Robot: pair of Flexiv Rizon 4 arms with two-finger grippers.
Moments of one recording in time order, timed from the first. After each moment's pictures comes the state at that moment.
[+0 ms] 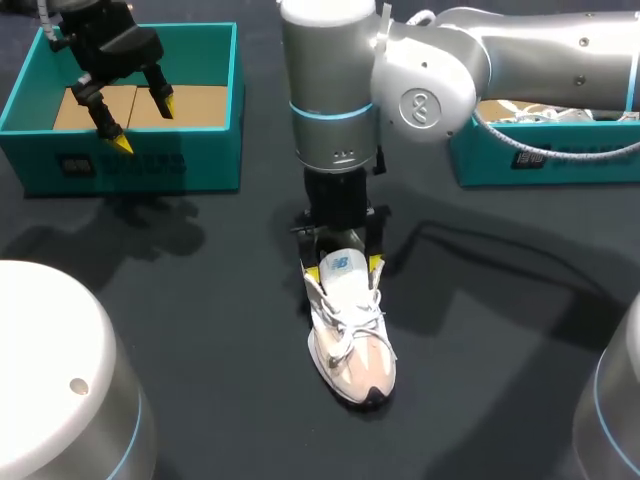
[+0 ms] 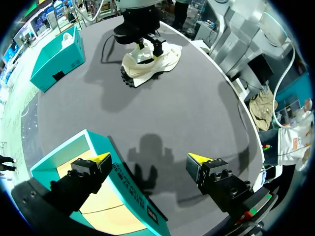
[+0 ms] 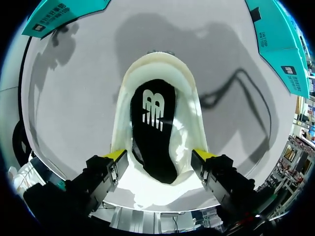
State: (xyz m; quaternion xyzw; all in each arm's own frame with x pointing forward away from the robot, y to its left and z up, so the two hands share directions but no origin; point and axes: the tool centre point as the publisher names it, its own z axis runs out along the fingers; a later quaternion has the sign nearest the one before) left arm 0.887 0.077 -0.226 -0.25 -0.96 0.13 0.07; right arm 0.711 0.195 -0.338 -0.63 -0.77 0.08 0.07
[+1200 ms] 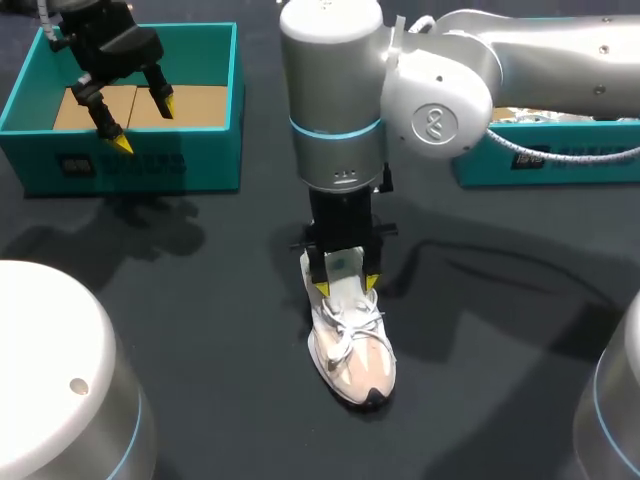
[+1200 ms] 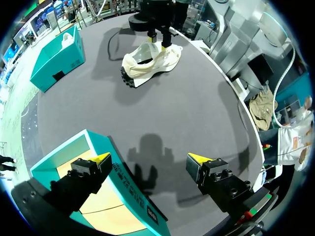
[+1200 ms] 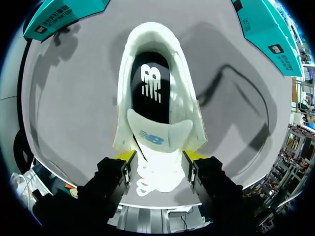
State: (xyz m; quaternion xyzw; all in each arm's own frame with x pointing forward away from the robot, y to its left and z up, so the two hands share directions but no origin) left arm 0.887 0.077 -0.226 -0.25 -0.96 0.13 0.07; right arm 0.671 0.193 -0.321 -0.66 -0.74 0.08 0.05
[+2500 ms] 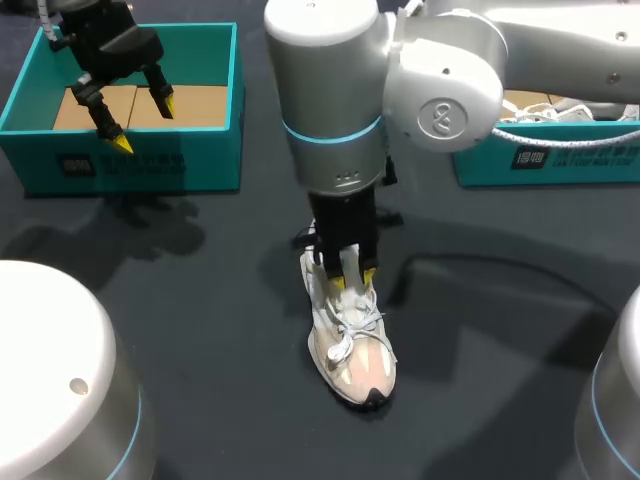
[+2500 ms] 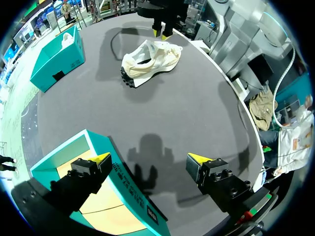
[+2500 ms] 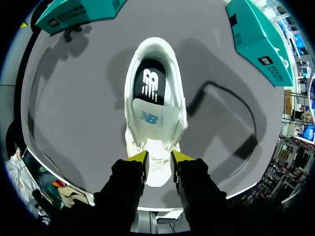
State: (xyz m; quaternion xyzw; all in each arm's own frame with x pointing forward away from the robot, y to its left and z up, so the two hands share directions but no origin) left arm 0.887 0.077 -0.226 -0.25 -0.96 0.13 0.07; right arm 0.668 0.185 -0.295 -0.63 -0.77 0.06 0.00
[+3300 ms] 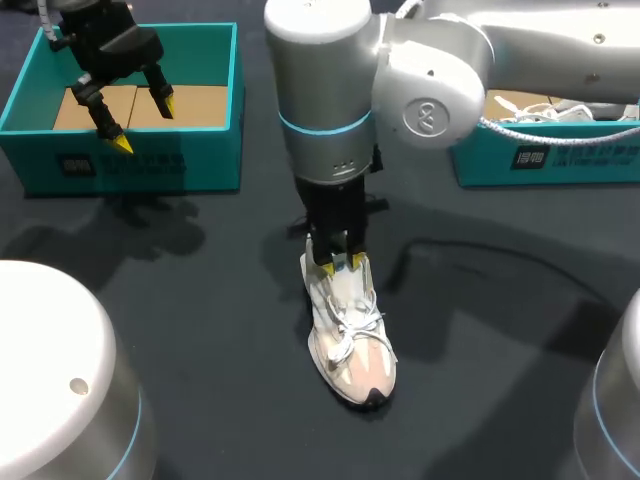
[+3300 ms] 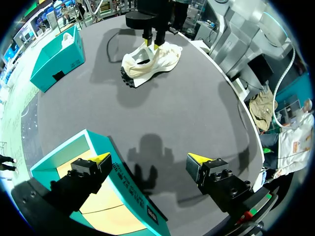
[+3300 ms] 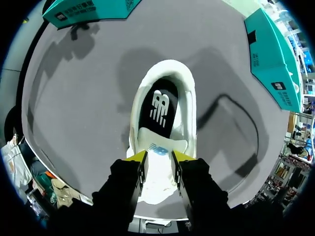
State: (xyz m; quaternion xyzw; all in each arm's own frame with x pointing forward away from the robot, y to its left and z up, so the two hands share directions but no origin) left arm 0.887 0.077 -0.226 -0.25 -0.96 0.13 0.07; right arm 0.707 0.198 -0.318 -0.58 -0.81 0.04 0.01
